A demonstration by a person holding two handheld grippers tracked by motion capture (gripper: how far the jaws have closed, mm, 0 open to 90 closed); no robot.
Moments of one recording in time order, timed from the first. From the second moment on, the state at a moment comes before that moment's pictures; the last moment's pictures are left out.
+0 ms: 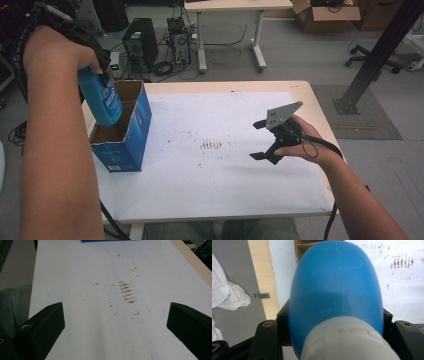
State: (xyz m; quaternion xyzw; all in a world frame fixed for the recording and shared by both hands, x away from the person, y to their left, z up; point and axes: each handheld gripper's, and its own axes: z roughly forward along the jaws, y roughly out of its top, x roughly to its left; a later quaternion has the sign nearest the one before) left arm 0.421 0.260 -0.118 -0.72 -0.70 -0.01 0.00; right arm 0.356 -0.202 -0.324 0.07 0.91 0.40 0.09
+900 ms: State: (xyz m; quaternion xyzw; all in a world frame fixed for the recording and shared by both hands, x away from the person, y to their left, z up) left arm 0.425 0.275 -0.186 -0.71 -0.70 0.02 0.01; right arm 0.355 -0.198 -0.327 0.07 0.91 0.40 0.08
